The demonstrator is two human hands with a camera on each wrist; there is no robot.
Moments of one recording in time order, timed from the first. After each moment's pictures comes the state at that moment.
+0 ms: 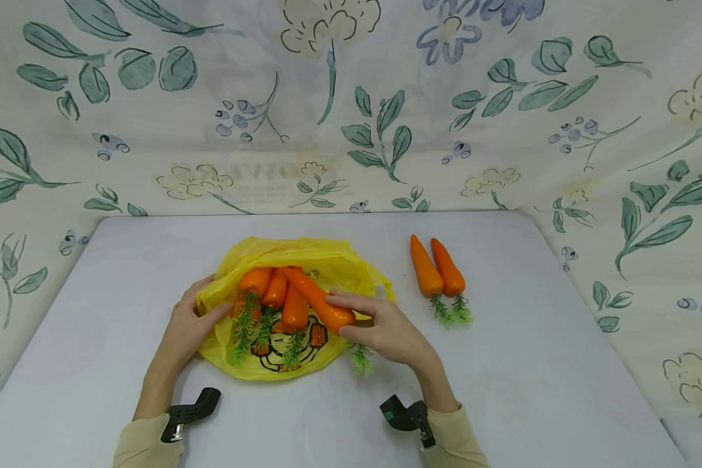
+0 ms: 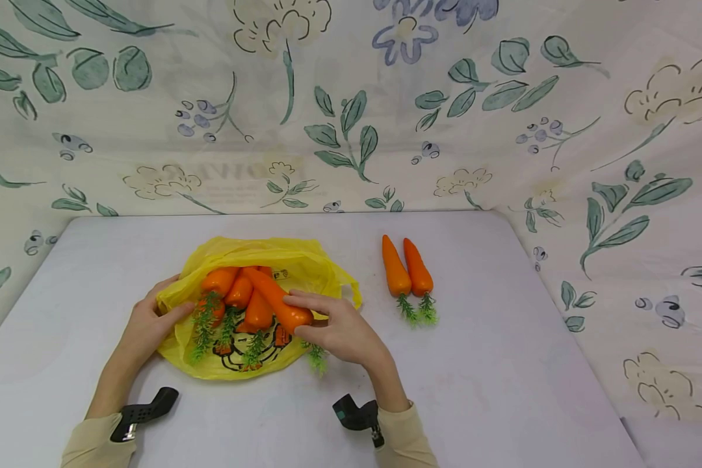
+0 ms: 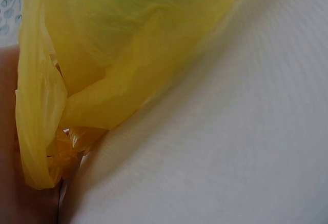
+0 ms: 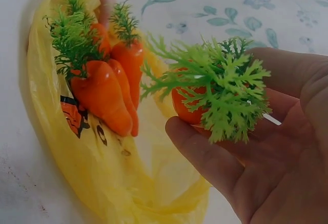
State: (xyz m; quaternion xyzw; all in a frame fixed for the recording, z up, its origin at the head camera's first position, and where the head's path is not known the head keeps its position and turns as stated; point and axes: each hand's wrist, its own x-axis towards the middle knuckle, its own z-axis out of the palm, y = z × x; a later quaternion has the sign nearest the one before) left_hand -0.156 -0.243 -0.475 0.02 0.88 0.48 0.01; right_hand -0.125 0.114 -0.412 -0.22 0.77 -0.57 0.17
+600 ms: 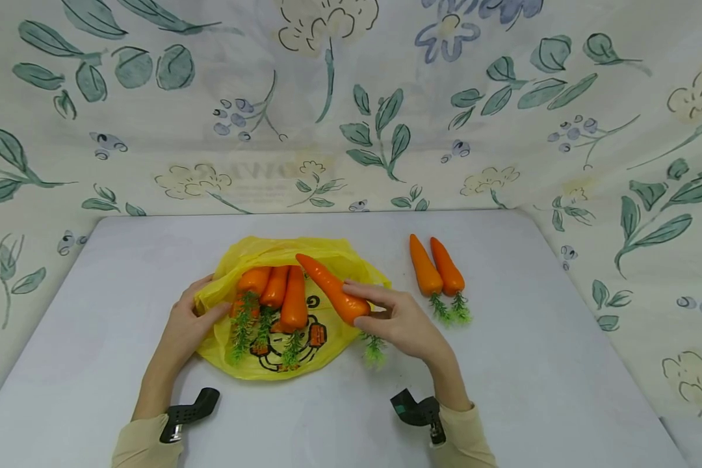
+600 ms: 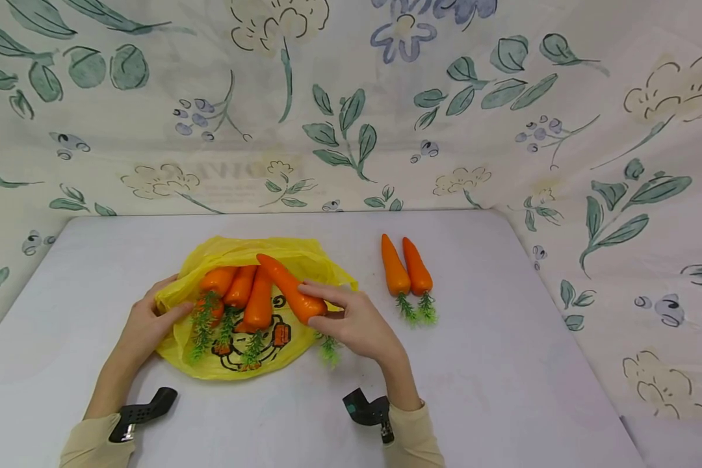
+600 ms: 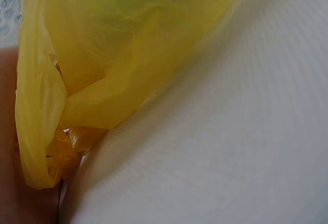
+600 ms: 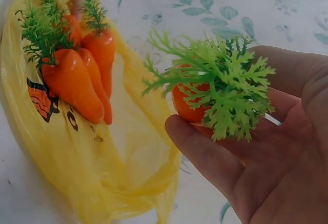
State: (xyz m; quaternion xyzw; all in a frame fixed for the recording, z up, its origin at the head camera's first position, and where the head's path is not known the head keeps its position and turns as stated) left_hand -0.156 -0.242 -0.474 0.02 0.88 0.48 0.02; right_hand -0.125 0.134 -0.403 -0.22 0.76 -0.60 0.13
